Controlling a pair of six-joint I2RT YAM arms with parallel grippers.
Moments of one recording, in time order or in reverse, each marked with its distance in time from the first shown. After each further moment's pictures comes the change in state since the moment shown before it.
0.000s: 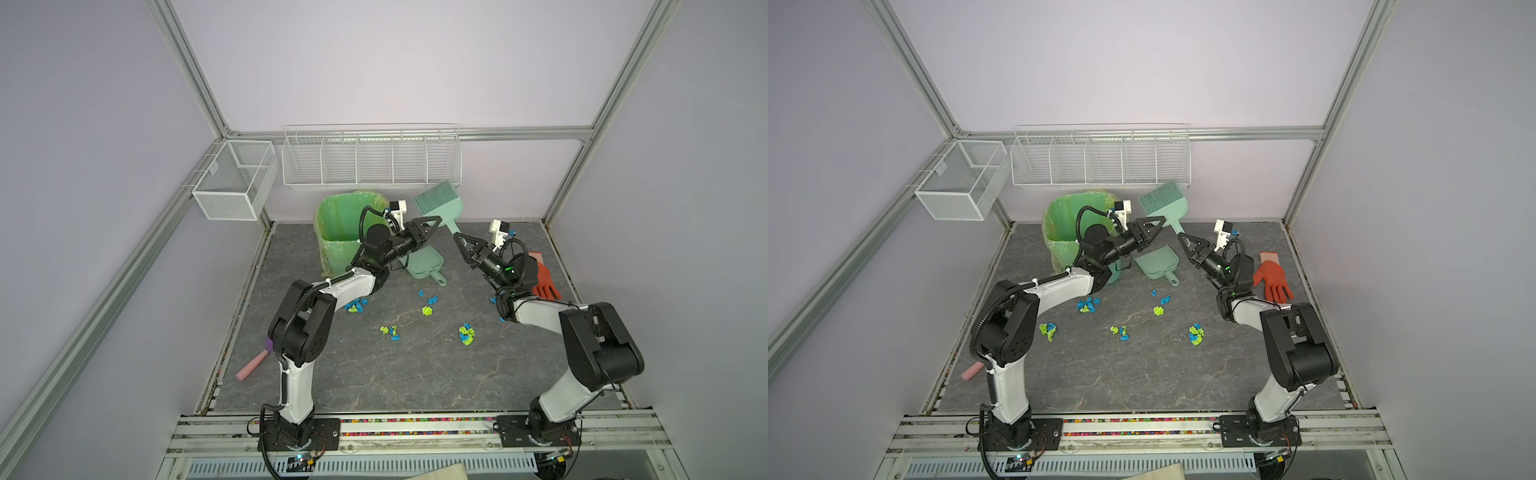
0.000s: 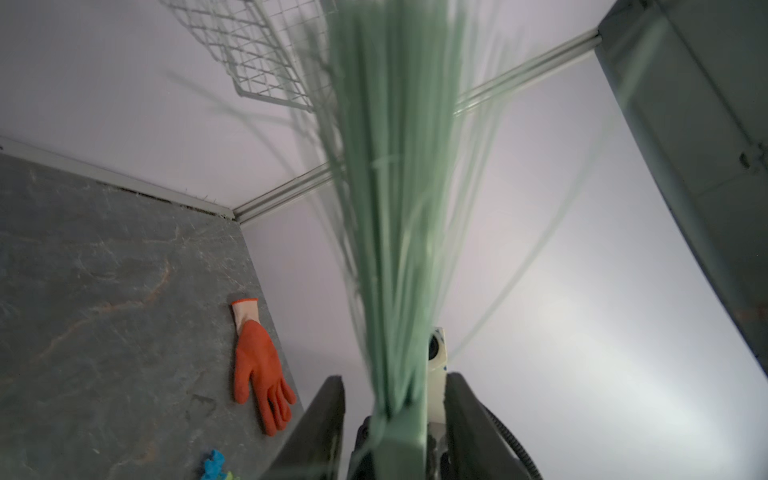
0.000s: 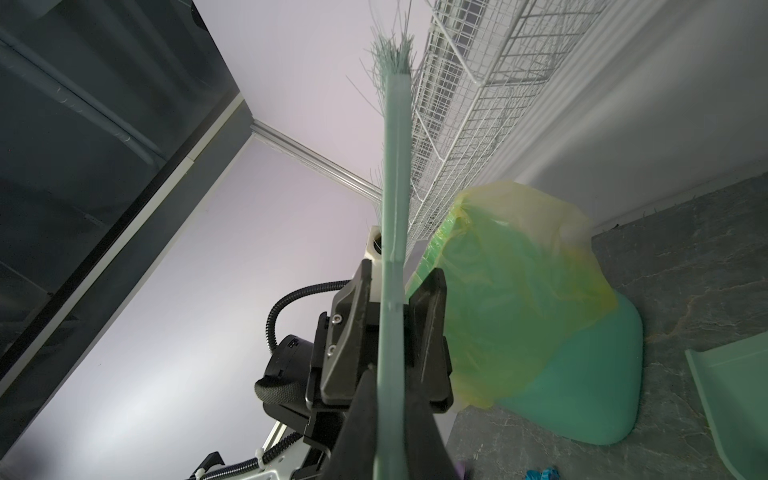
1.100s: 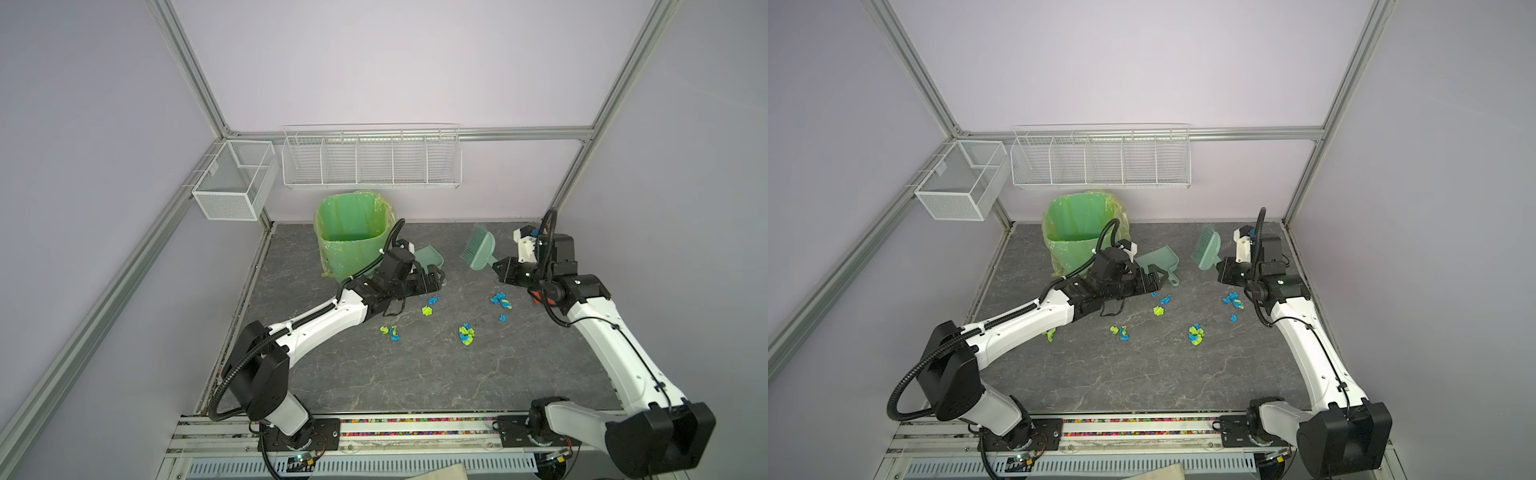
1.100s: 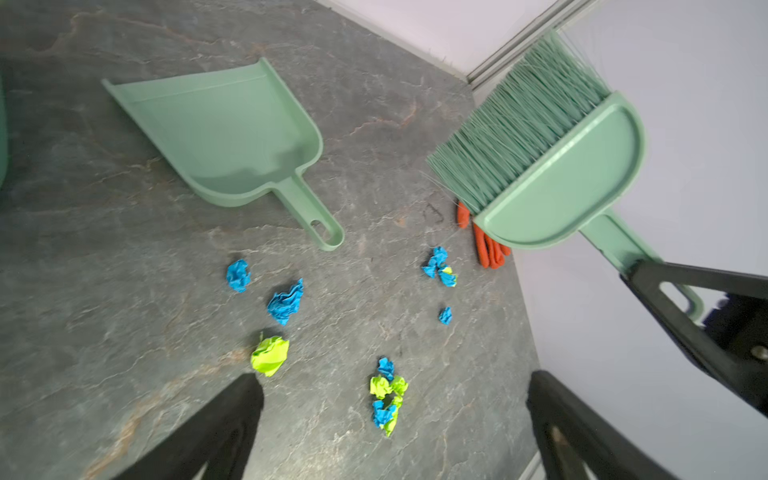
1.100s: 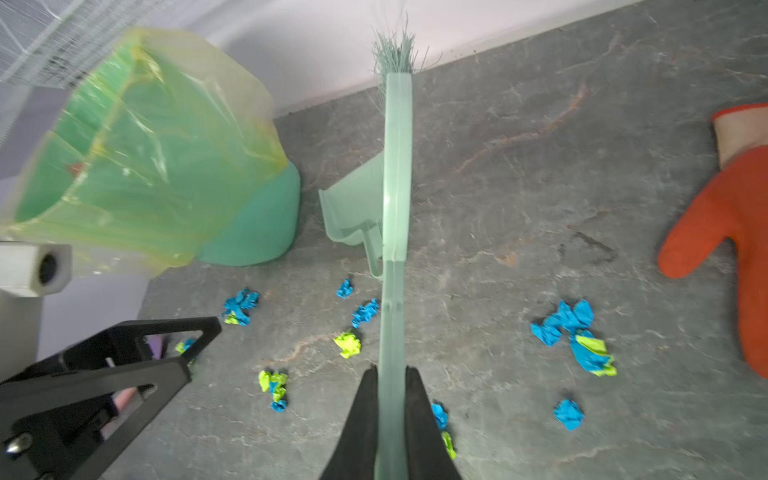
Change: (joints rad) left arm -0.222 -0.382 -0.133 -1.040 -0.459 0.434; right arm -0.093 -0.459 0.375 -1.896 0.343 -1.048
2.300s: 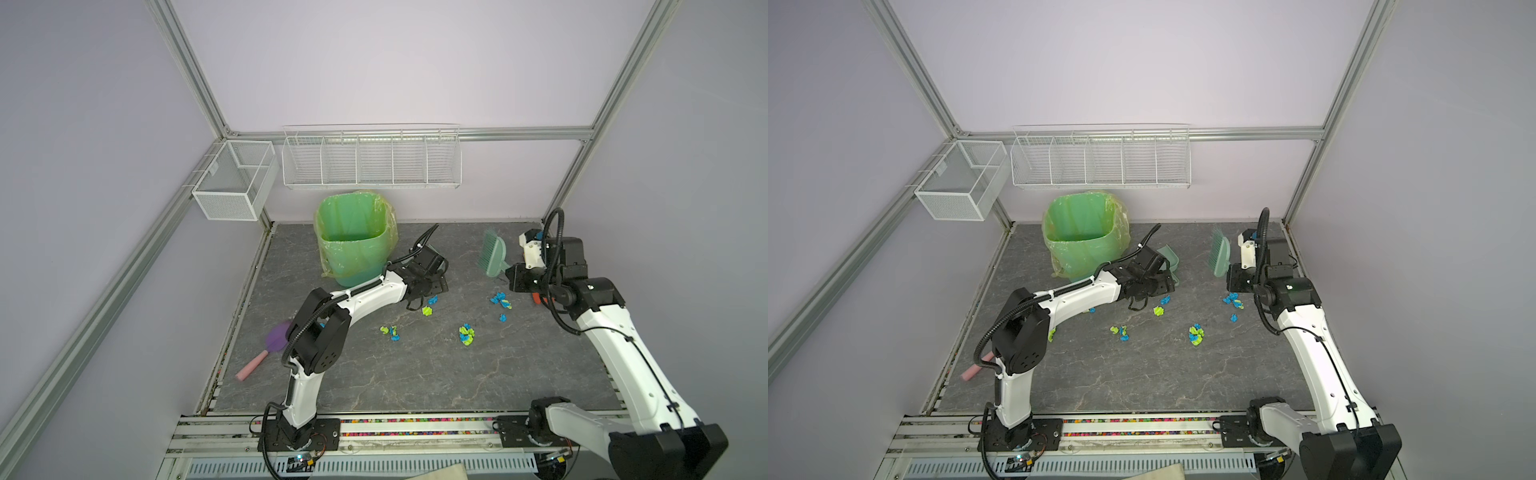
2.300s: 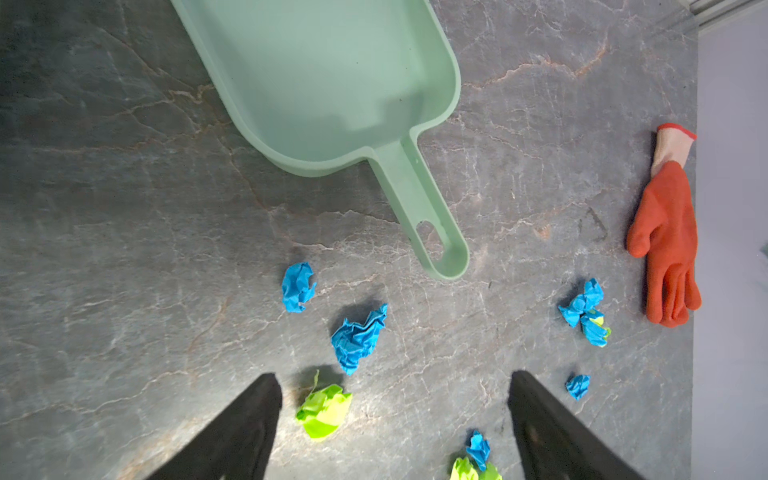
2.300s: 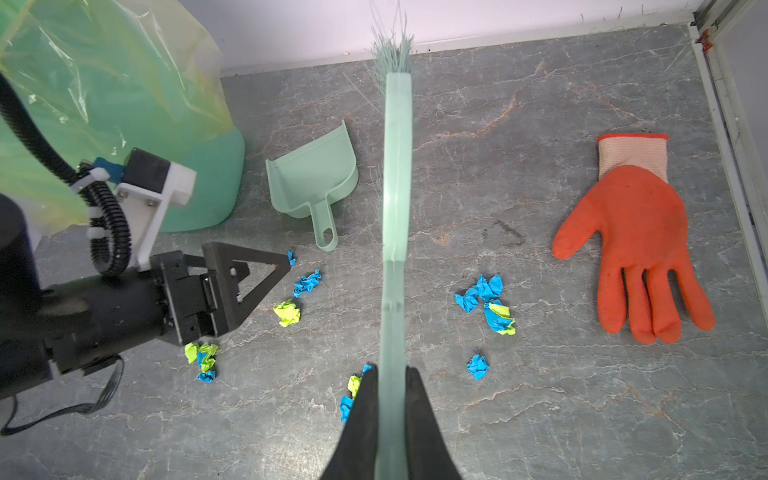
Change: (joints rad) left arm -0.026 0.431 0.365 -0.272 -0.140 -0.086; right arm -0.001 -0.062 0.048 -0.143 0.108 -0.161
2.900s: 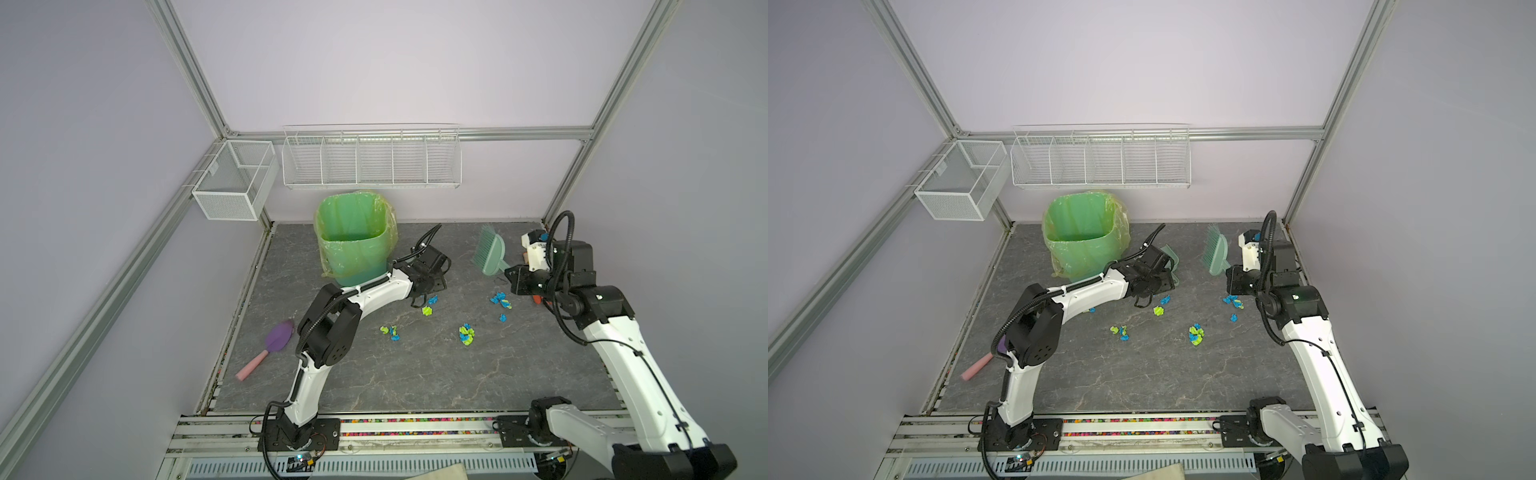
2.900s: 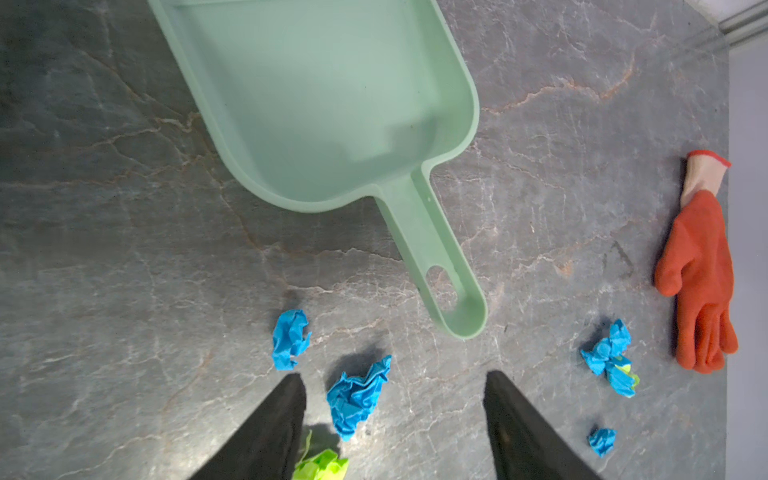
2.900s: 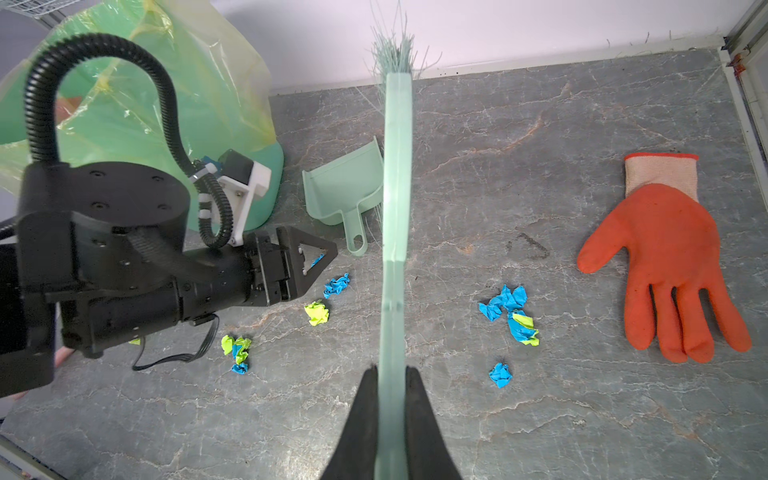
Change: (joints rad) left arm 0.002 0.095 0.076 0.011 -0.046 -0.007; right arm 0.000 -0.077 -0.019 0.014 -0.062 0.007
